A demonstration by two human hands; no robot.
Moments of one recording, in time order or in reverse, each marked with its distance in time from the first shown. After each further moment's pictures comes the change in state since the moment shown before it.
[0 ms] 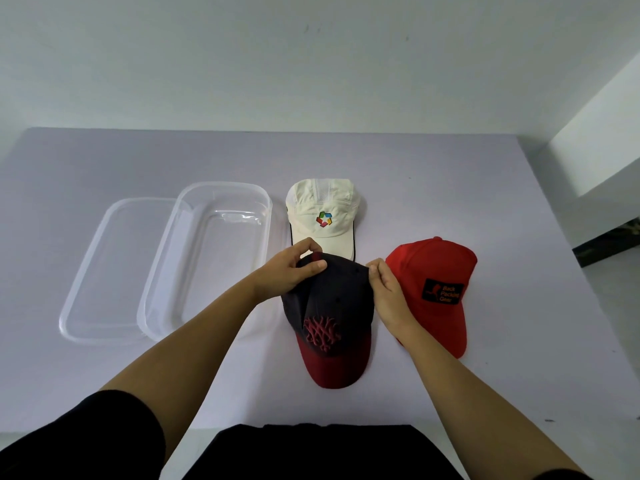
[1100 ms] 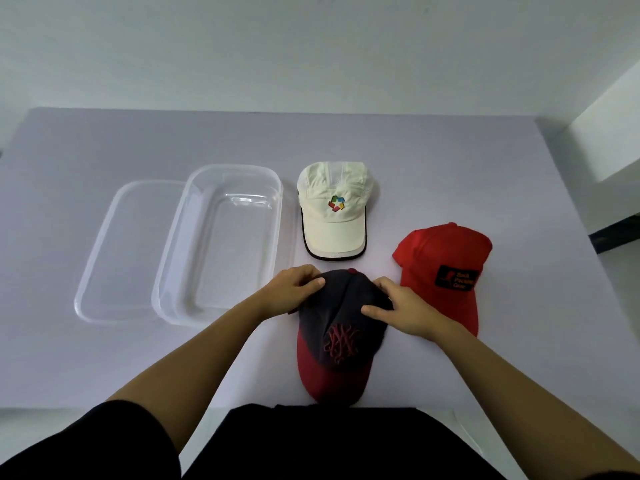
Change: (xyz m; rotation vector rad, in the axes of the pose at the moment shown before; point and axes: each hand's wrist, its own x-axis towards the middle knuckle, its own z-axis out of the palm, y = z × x) left_hand -0.026 -0.045 0.019 0.129 -0.013 -0.154; right_hand -0.025 0.000 -0.023 -0.416 -0.491 0.144
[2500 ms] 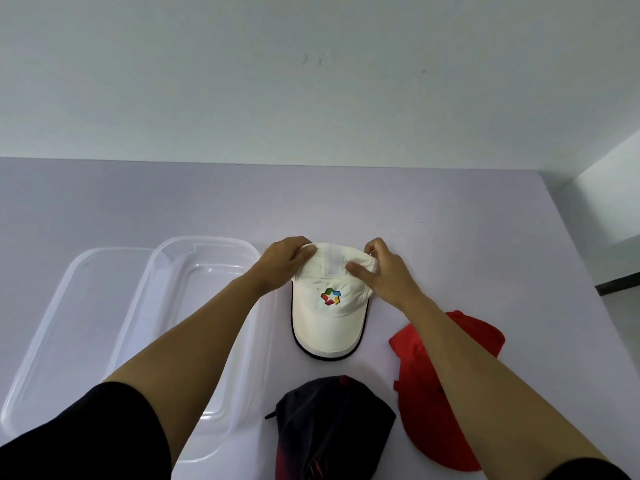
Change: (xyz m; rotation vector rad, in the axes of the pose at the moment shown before) left_hand 0.159 0.057 -0.103 0.176 0.253 0.155; right_hand 0.160 -0.050 -0.114 -0.029 0.399 -0.146
